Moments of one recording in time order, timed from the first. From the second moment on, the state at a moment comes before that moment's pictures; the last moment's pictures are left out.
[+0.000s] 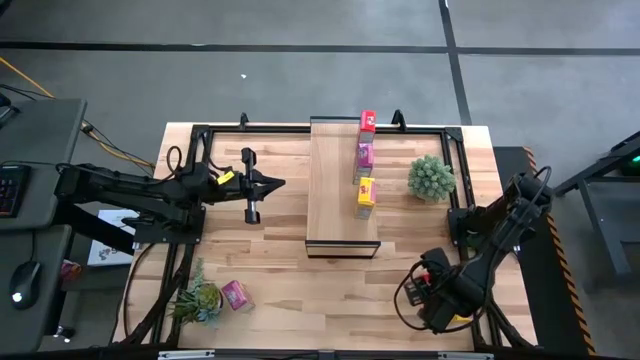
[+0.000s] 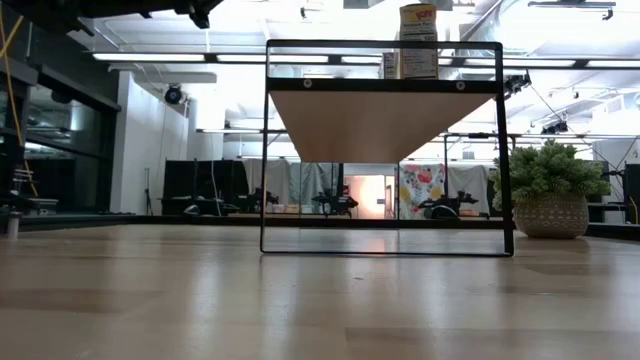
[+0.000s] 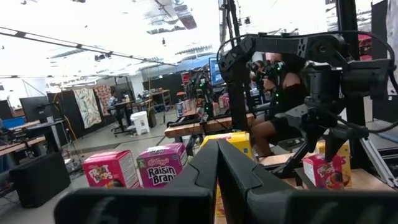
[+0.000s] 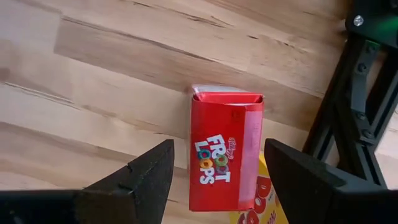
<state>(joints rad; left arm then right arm) 0.01 0.92 0.47 0.68 -0.06 0.24 0.89 1.62 1.34 -1.40 0.07 2.14</state>
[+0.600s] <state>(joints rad) 0.01 0.92 0.47 0.68 -0.06 0.24 0.88 1.73 1.34 -1.38 0.05 2.05</state>
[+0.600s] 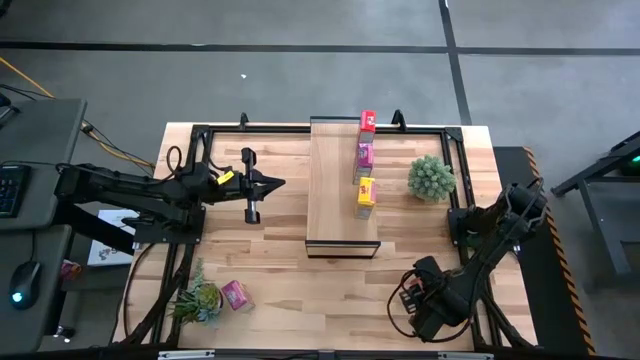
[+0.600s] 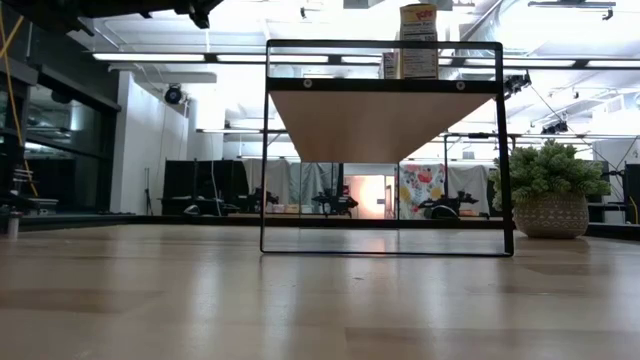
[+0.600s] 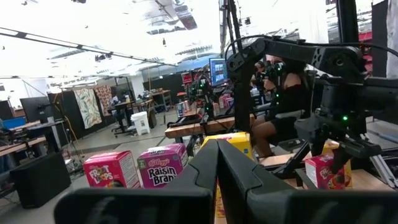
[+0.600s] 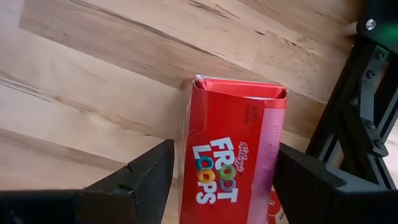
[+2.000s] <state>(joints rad) 0.01 0.84 0.47 0.56 -0.03 0.23 0.84 1.76 1.34 -1.36 -0.01 2.17</state>
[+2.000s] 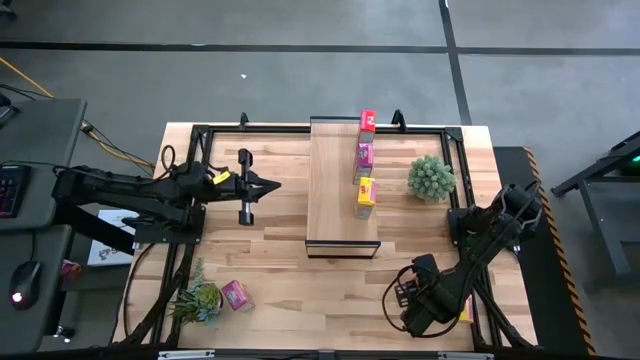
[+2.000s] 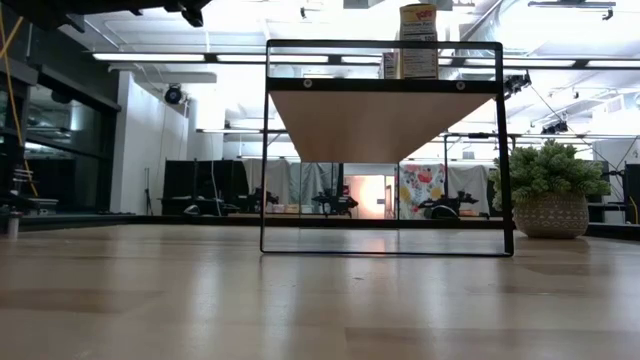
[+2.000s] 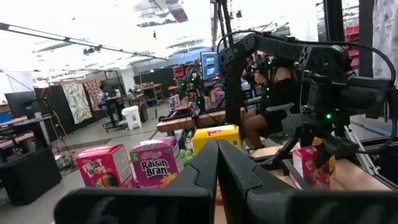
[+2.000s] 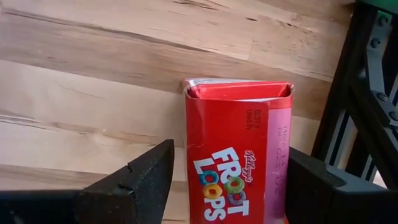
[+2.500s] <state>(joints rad) 0.01 0.84 0.47 0.54 -0.03 0.22 0.81 1.75 1.34 -1.40 -0.08 2.14</state>
